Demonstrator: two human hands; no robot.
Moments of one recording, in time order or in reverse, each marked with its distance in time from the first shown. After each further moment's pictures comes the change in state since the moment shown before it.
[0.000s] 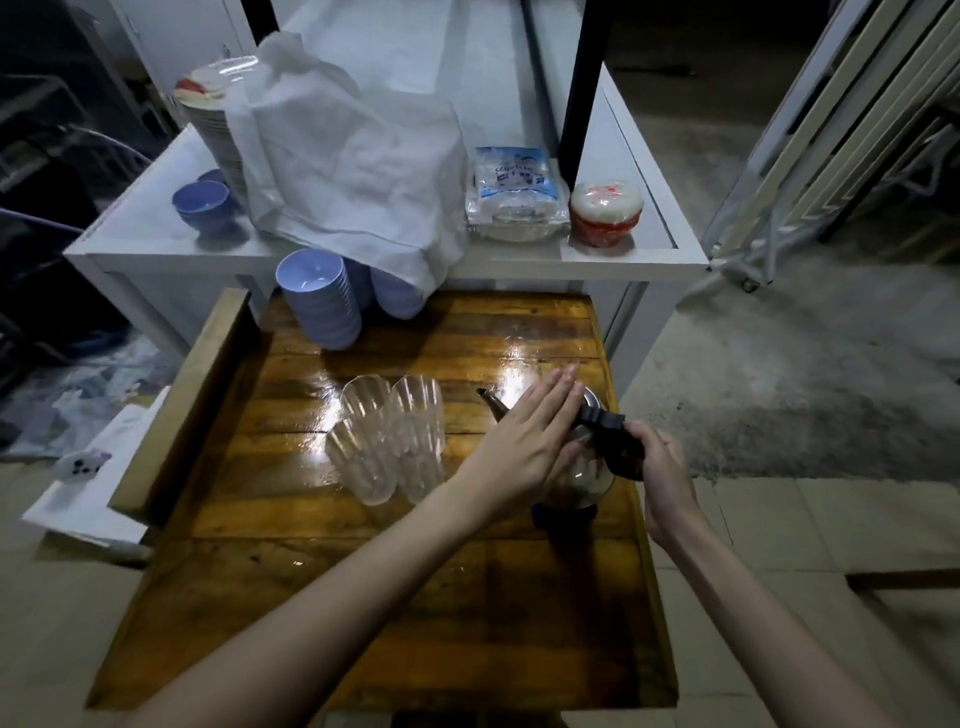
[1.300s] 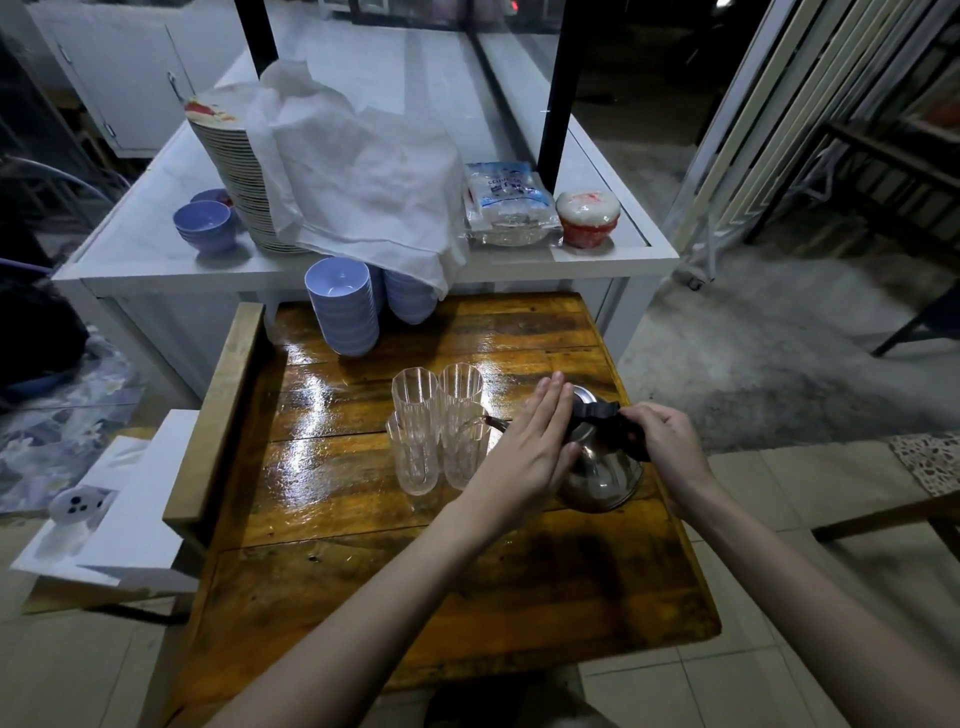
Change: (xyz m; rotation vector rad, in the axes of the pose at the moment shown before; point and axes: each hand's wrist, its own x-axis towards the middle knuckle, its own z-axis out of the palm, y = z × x) left_hand -0.089 -0.023 -0.022 -0.267 0.020 -0.001; right_hand -0.072 -0.006 0.051 -0.224 0.025 -0.147
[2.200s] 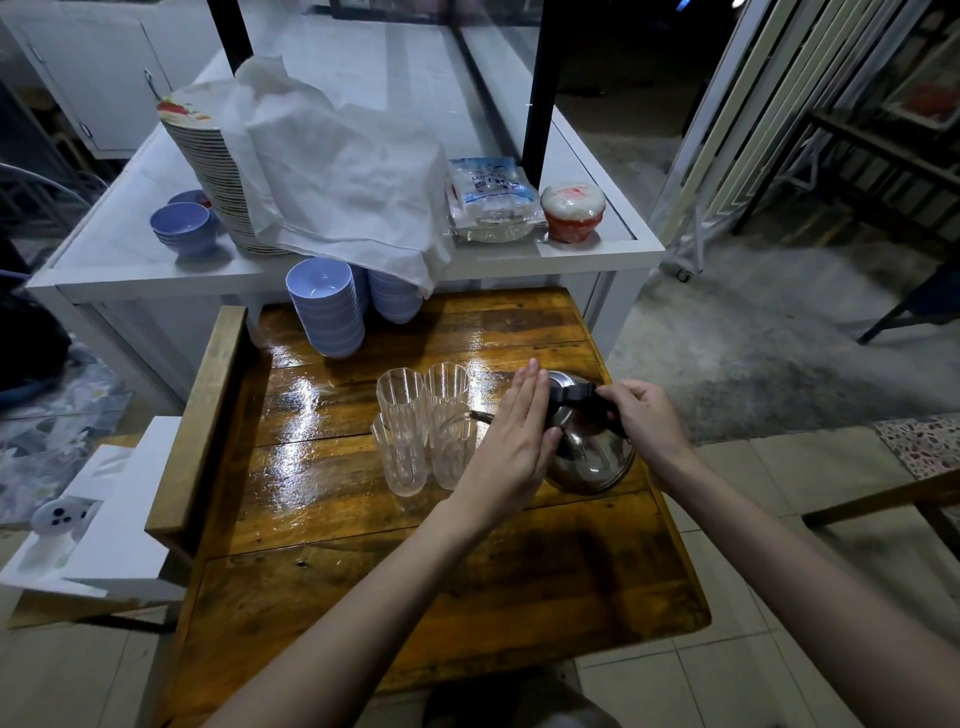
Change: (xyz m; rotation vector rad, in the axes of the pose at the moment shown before) left_hand 0.006 -0.001 0.005 -0.072 0.081 -0.057; right_hand 0.020 -0.007 0.002 -0.145 0.004 -0.054
